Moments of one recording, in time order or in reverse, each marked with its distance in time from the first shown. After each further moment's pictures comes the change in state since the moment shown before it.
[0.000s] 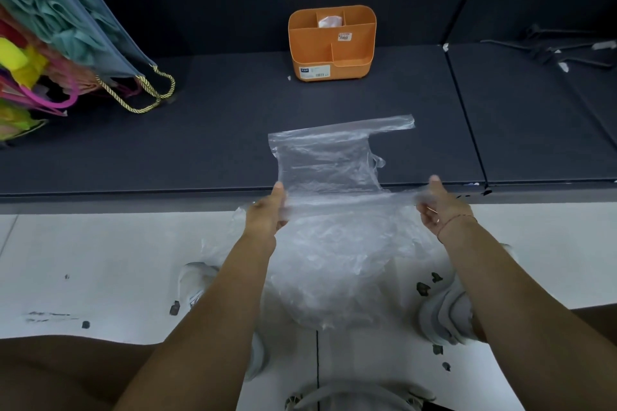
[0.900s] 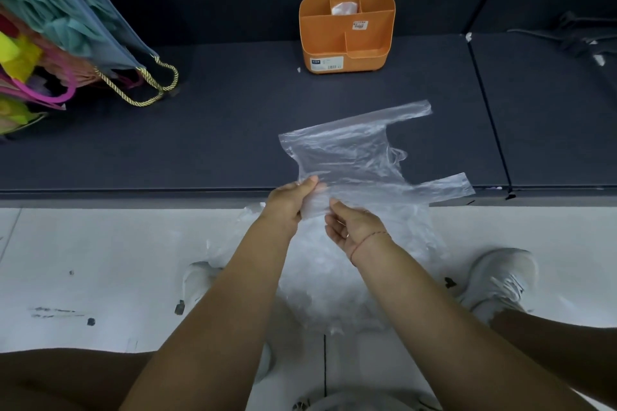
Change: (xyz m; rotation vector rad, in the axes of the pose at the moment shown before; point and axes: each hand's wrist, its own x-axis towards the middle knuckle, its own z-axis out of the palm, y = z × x) left_hand 0.012 0.019 0.023 0.024 -0.289 -0.080; right_hand -0.101 0.044 0.118 0.123 -0.401 0.254
